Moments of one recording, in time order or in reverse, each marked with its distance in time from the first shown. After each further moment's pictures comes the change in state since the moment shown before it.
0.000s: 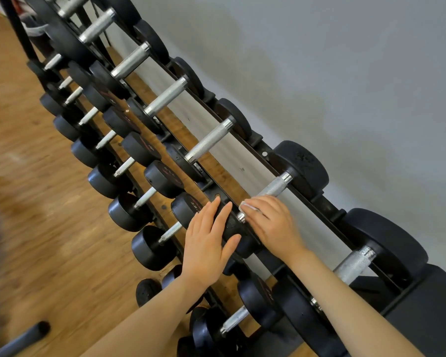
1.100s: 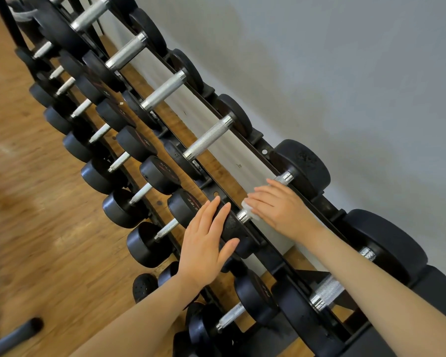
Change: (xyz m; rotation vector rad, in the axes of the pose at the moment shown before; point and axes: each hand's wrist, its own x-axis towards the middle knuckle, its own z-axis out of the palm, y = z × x) left_hand 0.001 -0.008 0.001 -0.031 -0.021 0.043; right_hand 0.023 0.040 -0.018 -0.099 -0.198 -0.247
